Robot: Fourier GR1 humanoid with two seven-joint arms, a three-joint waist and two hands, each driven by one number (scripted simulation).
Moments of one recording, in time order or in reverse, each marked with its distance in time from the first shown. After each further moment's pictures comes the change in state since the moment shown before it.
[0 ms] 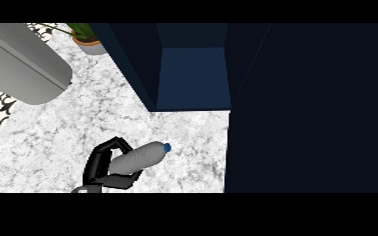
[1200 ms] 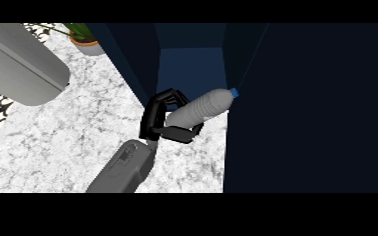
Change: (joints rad) left arm -0.250 -0.067 -0.570 -0.320 0.475 0.406 0.491; right arm 0.040 -0.062 -0.045 0.010 -0.019 -0.030 -0.095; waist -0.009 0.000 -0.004
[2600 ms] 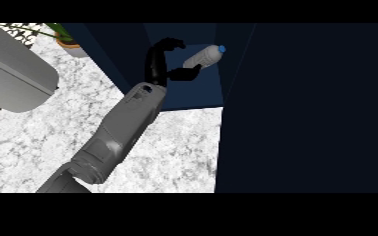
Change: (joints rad) left arm -0.593 0.009 0.003 0.623 0.072 0.453 0.118; right arm 0.051 -0.036 -0.111 0.010 -0.038 0.088 -0.106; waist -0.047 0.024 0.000
